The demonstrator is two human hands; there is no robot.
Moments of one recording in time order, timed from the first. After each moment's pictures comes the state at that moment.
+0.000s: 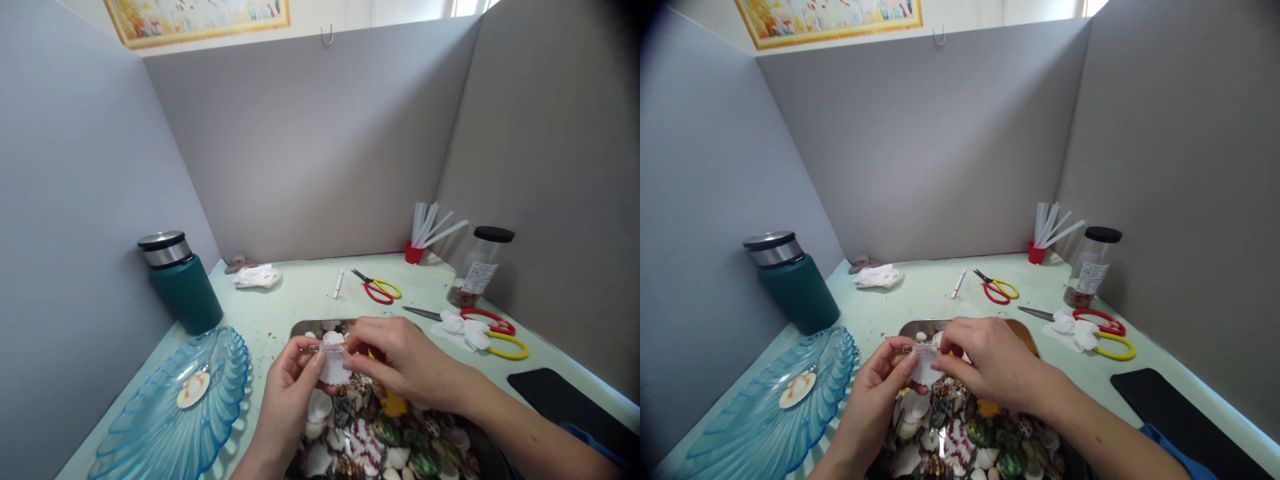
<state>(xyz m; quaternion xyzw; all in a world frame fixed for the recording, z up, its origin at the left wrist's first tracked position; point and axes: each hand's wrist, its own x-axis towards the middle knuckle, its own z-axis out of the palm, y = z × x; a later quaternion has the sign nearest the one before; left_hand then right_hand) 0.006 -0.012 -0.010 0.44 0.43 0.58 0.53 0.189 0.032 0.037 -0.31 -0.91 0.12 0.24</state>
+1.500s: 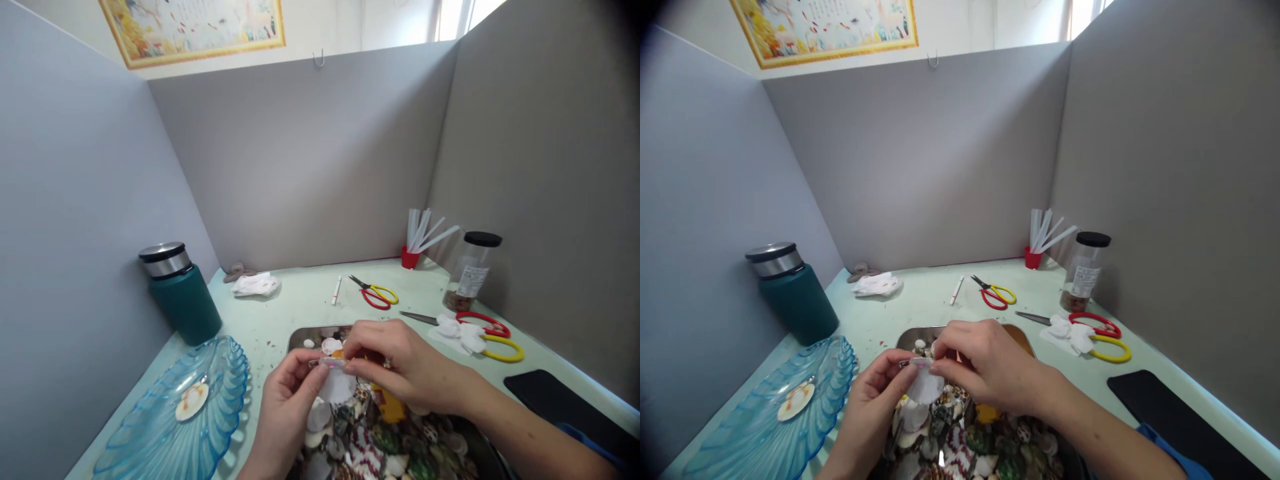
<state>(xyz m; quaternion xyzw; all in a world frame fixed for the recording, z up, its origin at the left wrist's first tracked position) 0.006 -0.013 -0.014 0.44 0.42 0.60 0.52 0.194 0.028 0.047 -0.26 -0.91 0.16 0.27</state>
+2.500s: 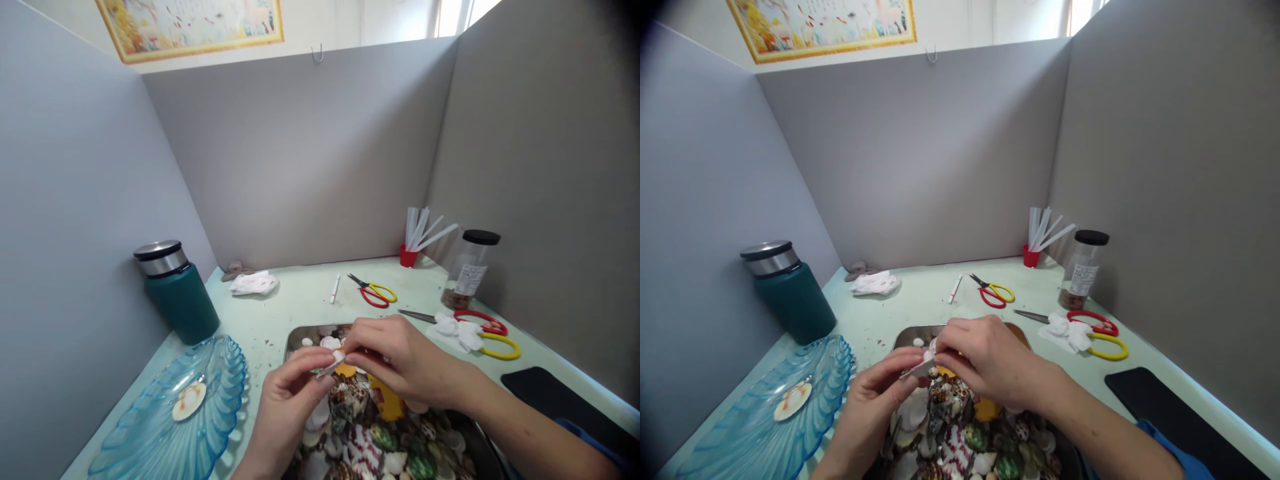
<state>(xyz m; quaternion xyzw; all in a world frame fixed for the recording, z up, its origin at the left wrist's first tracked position) -0.001 -0.011 -0.015 0.55 0.37 0.59 0.47 0.196 0.034 0.043 -0.25 -0.93 0.11 0.27</state>
